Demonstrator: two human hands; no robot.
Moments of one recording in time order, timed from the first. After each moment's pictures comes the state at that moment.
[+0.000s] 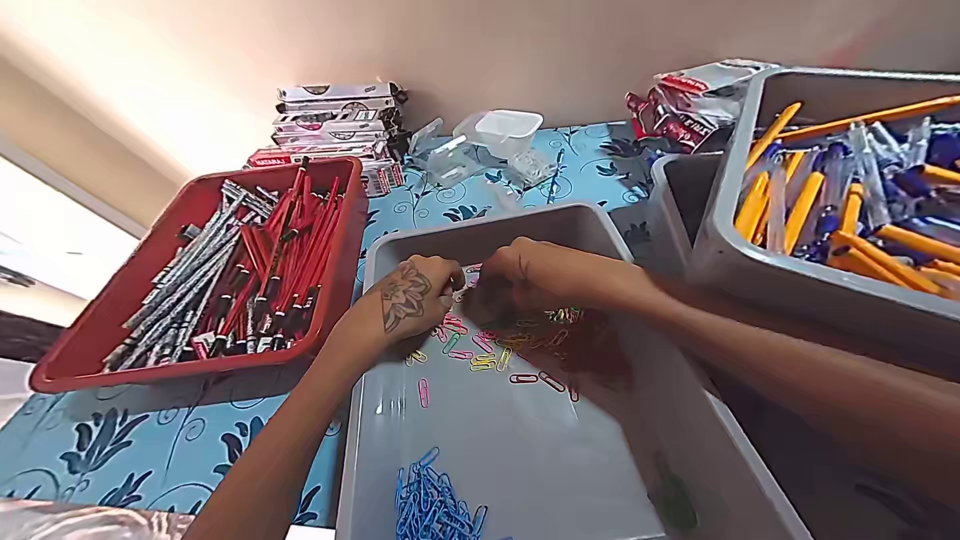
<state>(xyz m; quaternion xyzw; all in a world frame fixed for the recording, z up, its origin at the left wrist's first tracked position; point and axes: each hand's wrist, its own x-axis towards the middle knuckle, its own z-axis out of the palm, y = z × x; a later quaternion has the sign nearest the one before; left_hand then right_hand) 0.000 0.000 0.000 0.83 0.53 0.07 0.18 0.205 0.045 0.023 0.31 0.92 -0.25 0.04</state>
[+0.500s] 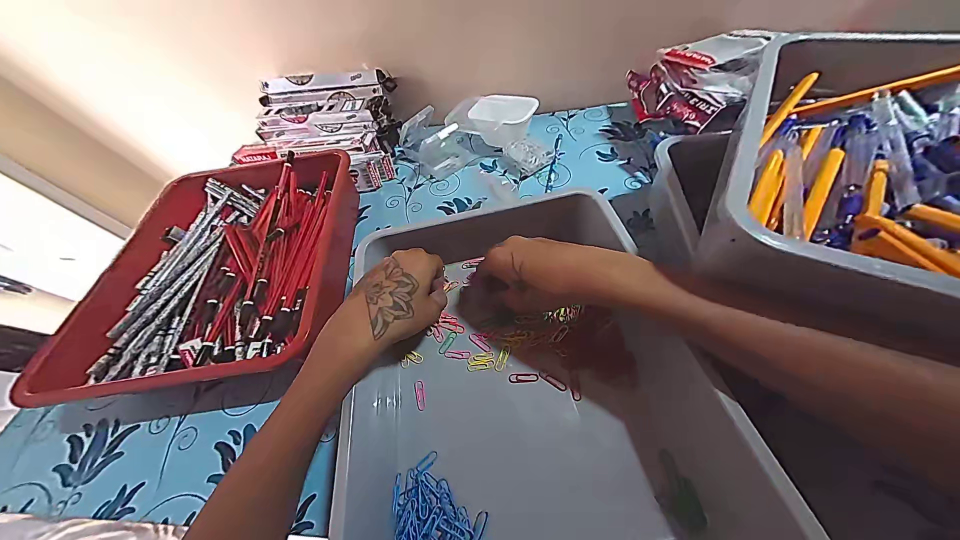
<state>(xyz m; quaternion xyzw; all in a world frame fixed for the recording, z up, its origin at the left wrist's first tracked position) -0.001 -0.011 -0.001 0.81 0.57 0.07 0.11 0.204 0.046 0.021 0.29 0.93 -0.24 0.07</state>
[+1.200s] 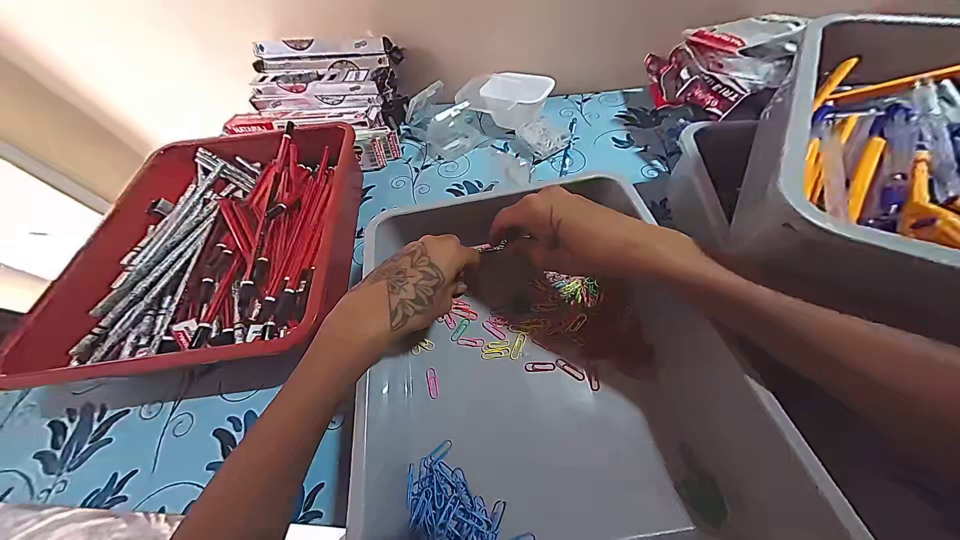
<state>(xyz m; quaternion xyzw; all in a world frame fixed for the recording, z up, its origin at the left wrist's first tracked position) -0.011 0.003 -0.012 0.90 0.41 0.11 0.11 0.215 0.060 0.013 0.28 0.94 -0.20 -0.10</state>
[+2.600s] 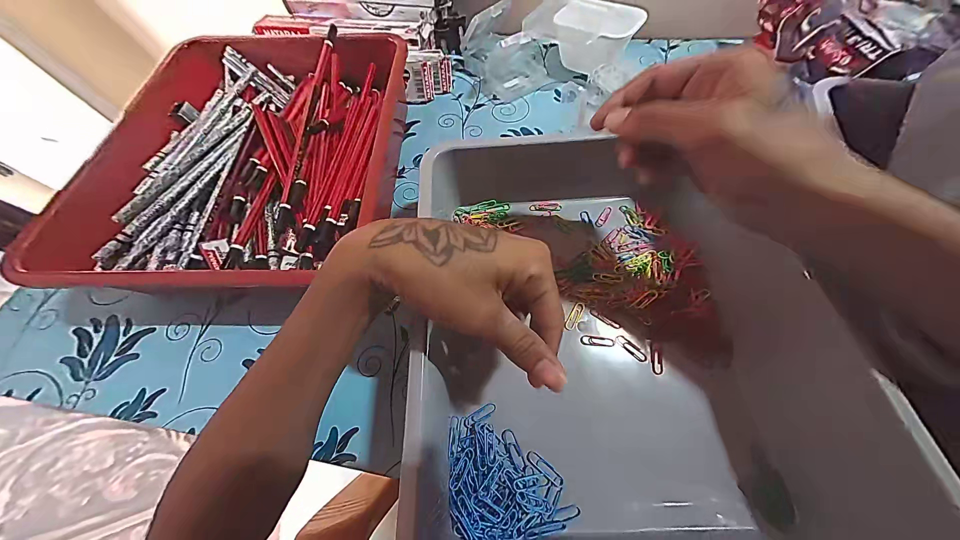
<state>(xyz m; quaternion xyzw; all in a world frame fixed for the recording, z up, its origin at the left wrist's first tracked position) -0.018 -0.027 0.011 0.85 0.13 0.06 0.52 0.215 0.045 0.037 0.37 0.76 -0.43 -0.32</state>
